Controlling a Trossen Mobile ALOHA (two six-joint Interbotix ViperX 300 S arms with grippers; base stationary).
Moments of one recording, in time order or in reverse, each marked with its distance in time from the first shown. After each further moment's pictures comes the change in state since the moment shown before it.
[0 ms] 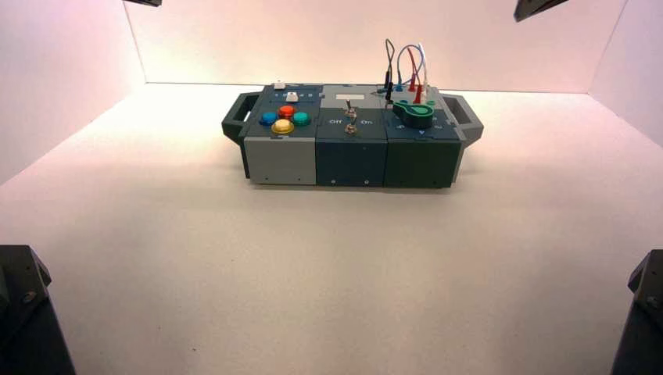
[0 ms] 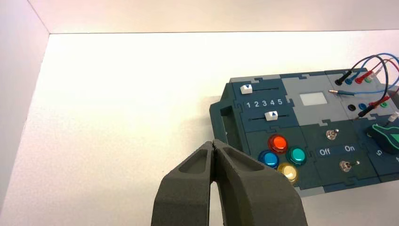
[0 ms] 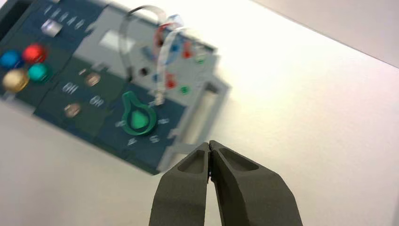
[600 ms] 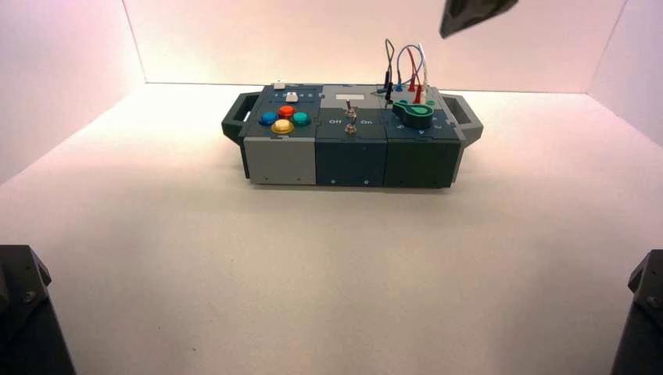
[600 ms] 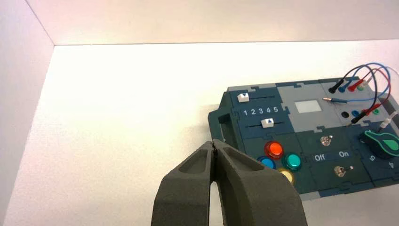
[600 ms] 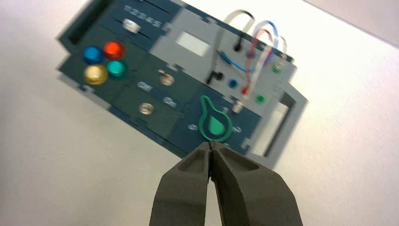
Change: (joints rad) left arm 0.002 -0.034 0.000 0.000 -0.002 0.000; right arm 0.350 0.043 0.031 -0.202 -0.094 0.367
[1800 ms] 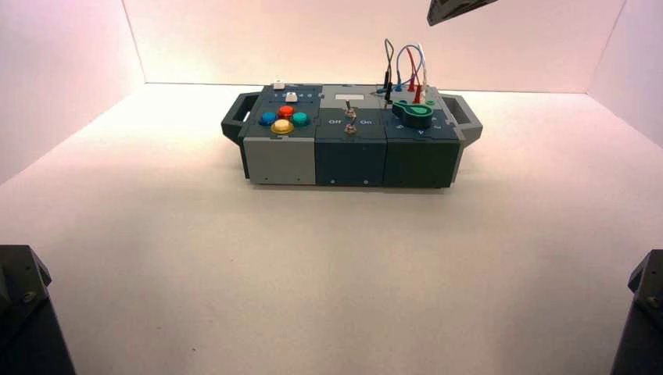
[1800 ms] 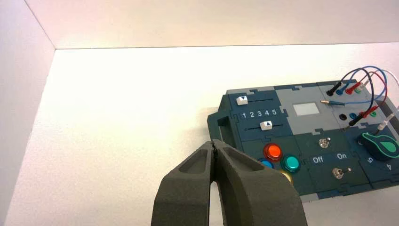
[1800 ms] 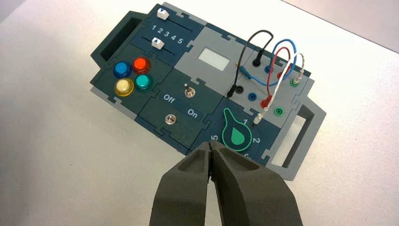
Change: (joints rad) left arm 0.000 -0.015 0.000 0.000 -0.002 0.000; right arm 0.069 -0.043 0.000 0.060 -0.023 0.002
